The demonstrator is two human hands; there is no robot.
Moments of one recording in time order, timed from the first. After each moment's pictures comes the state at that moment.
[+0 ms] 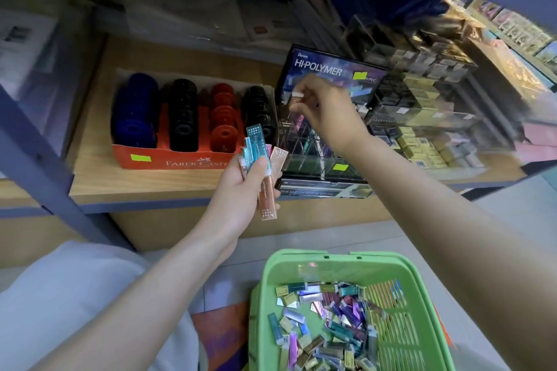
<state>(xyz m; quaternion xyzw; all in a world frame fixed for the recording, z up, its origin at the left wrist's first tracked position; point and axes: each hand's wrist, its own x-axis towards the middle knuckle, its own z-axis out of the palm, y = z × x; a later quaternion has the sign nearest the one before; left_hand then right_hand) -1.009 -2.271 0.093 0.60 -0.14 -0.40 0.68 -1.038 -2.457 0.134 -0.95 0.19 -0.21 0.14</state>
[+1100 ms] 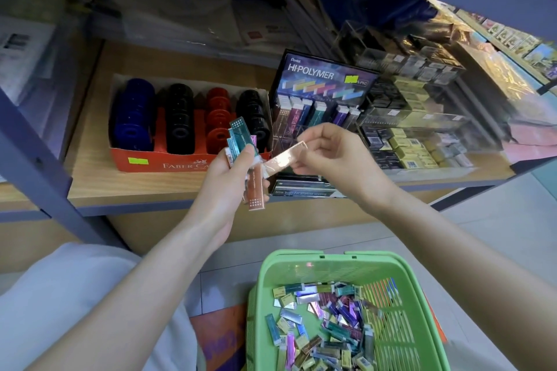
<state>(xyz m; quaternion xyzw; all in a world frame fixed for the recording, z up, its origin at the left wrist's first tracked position) -0.999 -2.271 0.105 0.56 -0.09 -0.41 0.72 -1.098 -2.391 0.154 -0.77 0.31 -0.13 0.54</state>
